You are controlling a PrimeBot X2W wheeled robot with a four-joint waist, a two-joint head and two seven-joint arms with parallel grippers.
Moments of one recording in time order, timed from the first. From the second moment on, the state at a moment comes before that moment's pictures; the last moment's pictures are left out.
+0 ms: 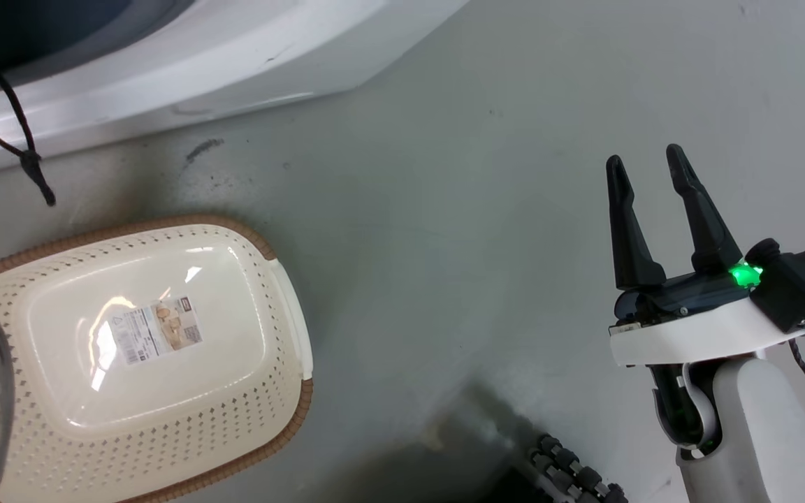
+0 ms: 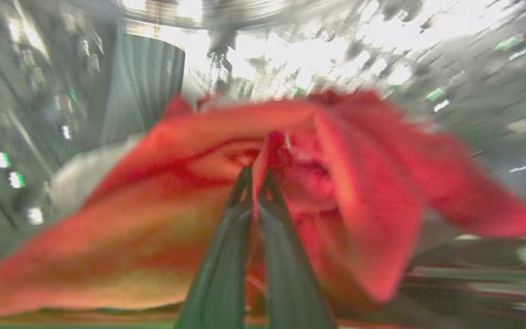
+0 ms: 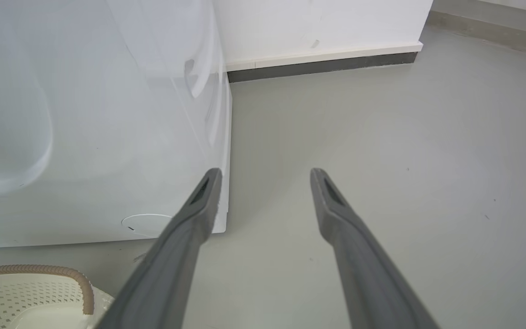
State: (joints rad) left arm -1.45 0.37 -0.12 0.93 -0.13 0.15 0.38; right arm -0.32 -0.05 0.13 0.06 0.27 0.13 -0.26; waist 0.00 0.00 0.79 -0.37
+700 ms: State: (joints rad) left arm -1.03 0.27 -0.09 0.89 -0.23 0.10 -0.25; right arm -0.17 -0.05 0.04 0.09 0.18 0.13 -0.26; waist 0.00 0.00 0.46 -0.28
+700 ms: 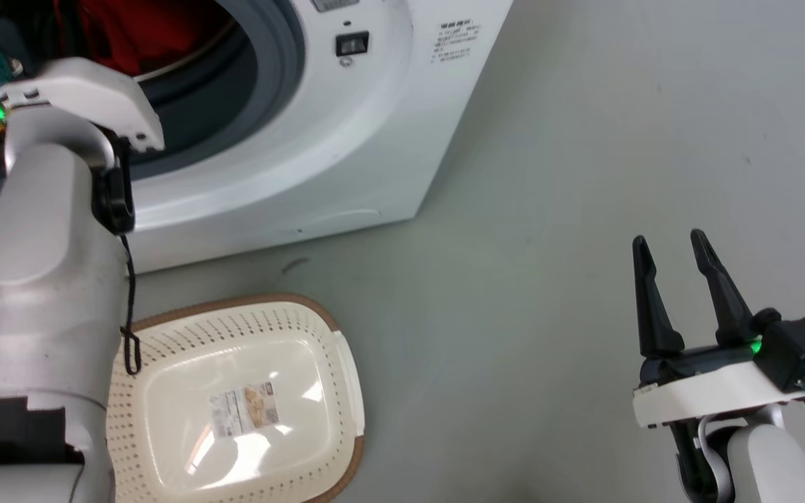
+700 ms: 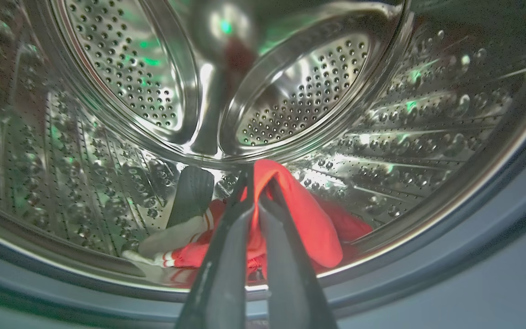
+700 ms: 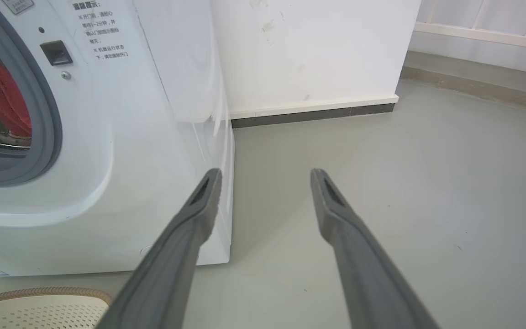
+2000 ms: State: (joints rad) left arm -0.27 0.08 -0.06 -0.09 -0.15 -0.01 -0.24; right arm 0.06 -0.05 -0.02 0.01 0.12 0.13 -0.20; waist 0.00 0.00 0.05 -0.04
